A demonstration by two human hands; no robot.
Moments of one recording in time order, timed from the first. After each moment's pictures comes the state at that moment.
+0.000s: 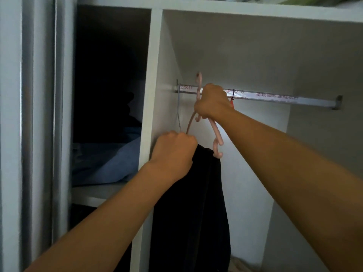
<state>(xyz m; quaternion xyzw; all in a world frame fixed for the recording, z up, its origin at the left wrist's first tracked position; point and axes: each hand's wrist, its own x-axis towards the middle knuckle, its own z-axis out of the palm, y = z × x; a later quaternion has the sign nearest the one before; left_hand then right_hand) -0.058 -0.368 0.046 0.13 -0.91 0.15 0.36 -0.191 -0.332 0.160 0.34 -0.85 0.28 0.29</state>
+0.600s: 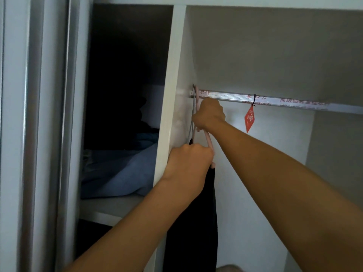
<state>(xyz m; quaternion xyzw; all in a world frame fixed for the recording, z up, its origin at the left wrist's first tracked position) -0.064 -0.383 0.046 0.13 -0.92 0.17 0.33 -0.217 -0.404 0.144 0.34 -0.85 0.31 0.26</state>
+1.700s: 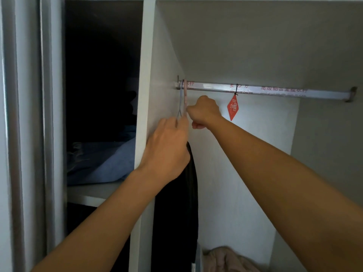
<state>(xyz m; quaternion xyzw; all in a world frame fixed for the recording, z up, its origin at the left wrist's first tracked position) -0.067 -0.385 0.035 0.08 -0.85 0.04 0.52 -0.219 -0.359 0.128 0.36 -0.83 0.40 0.16</state>
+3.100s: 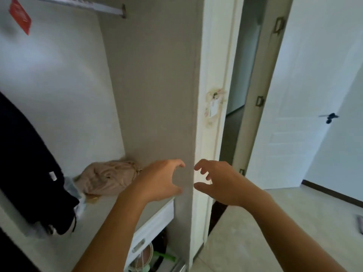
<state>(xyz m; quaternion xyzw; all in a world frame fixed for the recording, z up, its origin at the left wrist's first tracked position) 0.064 -0.129 -0.155 -0.32 -0.93 -0.19 -0.02 0.135 0.055 -0.159 0.01 -0.98 0.19 0.04</state>
